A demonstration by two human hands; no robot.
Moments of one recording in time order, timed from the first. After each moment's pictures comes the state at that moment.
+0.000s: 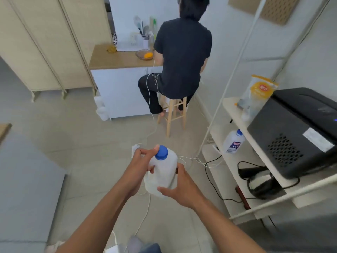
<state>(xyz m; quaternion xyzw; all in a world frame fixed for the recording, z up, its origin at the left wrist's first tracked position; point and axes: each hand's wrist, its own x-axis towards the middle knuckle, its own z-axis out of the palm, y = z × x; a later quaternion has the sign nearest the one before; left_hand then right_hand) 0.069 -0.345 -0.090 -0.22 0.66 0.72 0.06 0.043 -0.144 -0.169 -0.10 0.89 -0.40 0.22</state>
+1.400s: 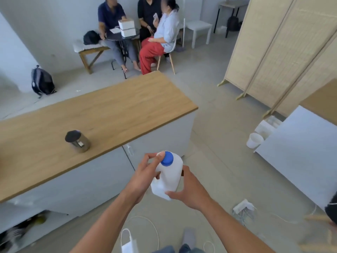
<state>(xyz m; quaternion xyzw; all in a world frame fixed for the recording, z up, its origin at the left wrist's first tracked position) 0.191 -0.728 -0.108 -0.58 0.42 0.62 -0.31 -0.009 -0.688 -0.177 -0.59 0.66 -0.20 0.41</state>
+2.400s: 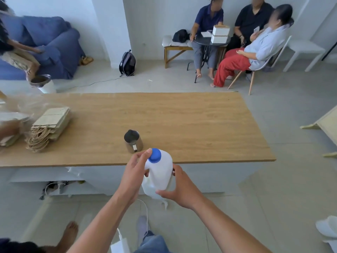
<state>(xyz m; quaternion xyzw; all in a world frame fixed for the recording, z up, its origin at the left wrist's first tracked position) 0.358 -0.842 -0.119 -0.66 0.21 0.45 -0.56 0.172 -0.908 -0.166 -0.76 0.44 -0.10 0.47</state>
